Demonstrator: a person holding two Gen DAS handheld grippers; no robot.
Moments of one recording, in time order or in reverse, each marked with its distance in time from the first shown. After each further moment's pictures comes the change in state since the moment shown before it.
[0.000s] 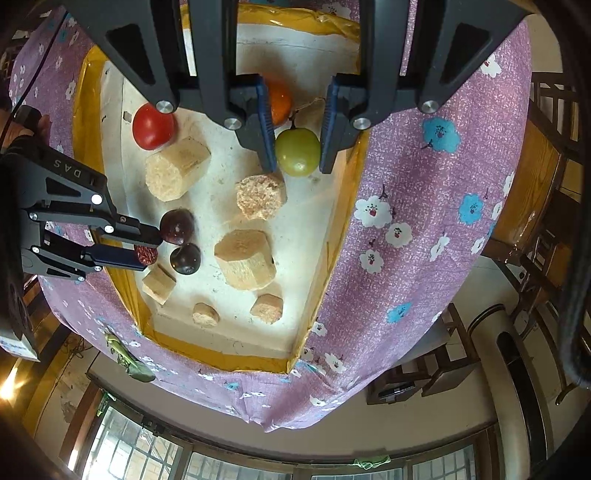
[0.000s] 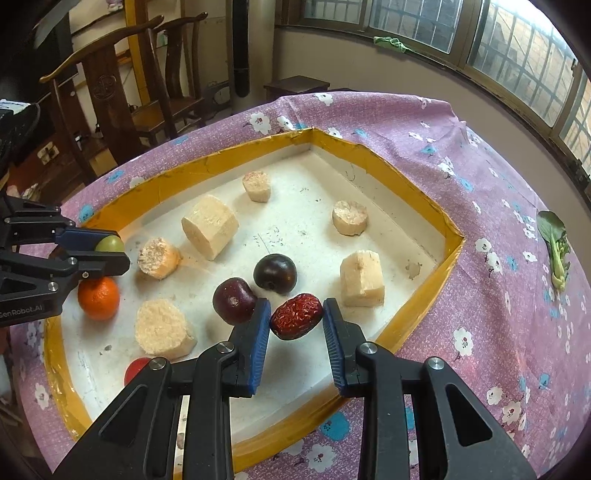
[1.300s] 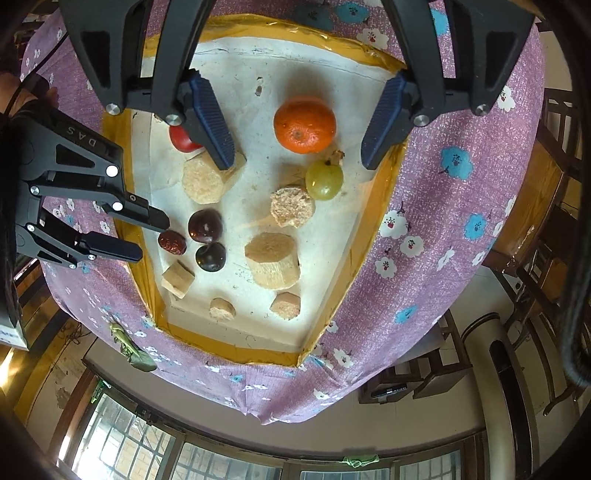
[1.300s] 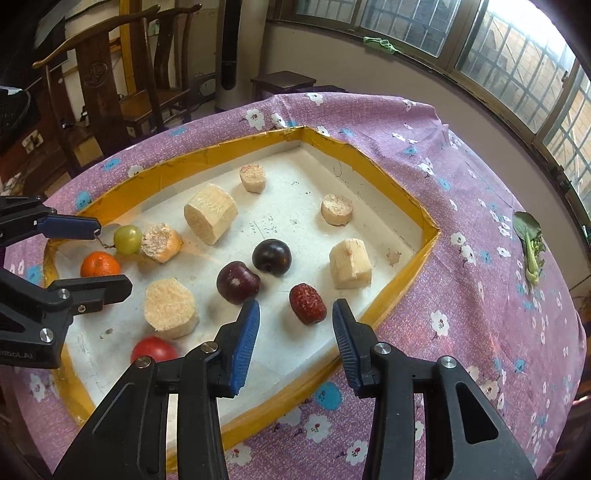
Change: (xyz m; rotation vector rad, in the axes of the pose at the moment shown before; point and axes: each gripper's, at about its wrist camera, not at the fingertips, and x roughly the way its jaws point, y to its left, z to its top) left arm -0.017 -0.023 -0.008 -0.052 -0.029 0.001; right arm -0.024 0.010 -0.005 0.030 0.016 -0.098
